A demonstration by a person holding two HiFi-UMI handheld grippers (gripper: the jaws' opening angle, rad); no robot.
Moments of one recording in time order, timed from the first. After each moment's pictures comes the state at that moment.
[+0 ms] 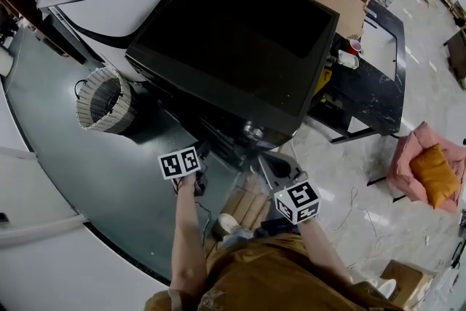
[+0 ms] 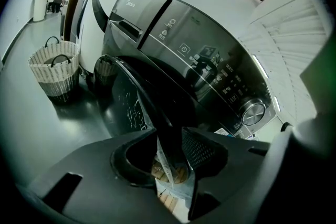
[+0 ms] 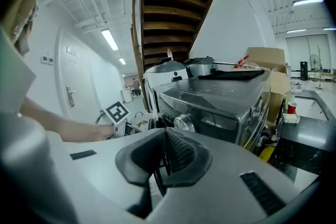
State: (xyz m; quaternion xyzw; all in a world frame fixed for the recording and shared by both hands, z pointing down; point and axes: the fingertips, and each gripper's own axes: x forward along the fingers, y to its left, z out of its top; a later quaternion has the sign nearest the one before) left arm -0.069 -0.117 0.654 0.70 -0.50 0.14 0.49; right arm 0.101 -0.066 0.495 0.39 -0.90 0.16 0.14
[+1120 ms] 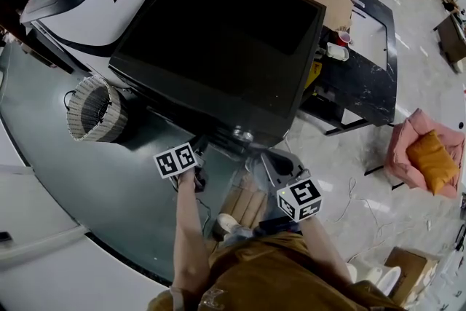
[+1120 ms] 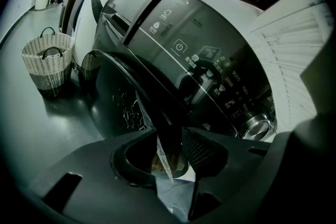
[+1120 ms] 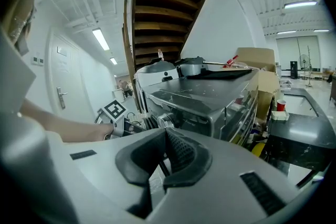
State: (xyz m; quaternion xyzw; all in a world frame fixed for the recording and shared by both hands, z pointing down) left arm -0.042 -0.154 0.652 0.70 -0.49 0.10 0.51; right arm 0.133 -0.083 0.499 0.43 -0.87 0.17 0.14
